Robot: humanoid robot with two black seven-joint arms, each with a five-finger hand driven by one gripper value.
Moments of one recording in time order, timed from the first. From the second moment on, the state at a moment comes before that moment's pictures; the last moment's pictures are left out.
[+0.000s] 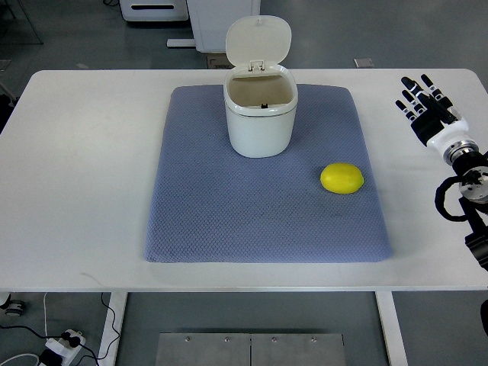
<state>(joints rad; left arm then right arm) -0.01 0.00 -0.10 -0.16 0.00 0.21 -0.12 0.69 -0.17 1.30 0.63 -0.35 0.18 0.04</state>
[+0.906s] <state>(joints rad) -0.01 0.00 -0.10 -0.16 0.00 0.21 -0.12 0.76 -0.30 1.07 0.64 -0.35 0.24 0.04</state>
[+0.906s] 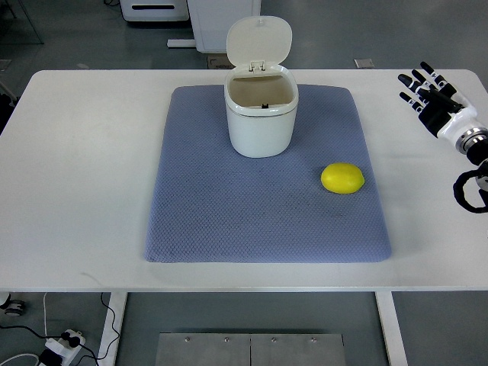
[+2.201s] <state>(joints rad) -0.01 0.00 -0.10 -0.16 0.00 0.21 -0.12 1.65 -0.75 -0.50 0.90 -0.25 0.26 0.11</state>
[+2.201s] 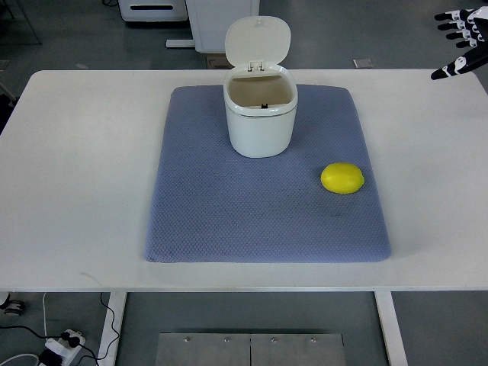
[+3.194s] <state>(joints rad) -0.01 0.00 -0.10 -0.16 0.00 0.21 -0.12 1.96 -0.56 -0.97 1.23 -0.38 0.15 0.22</state>
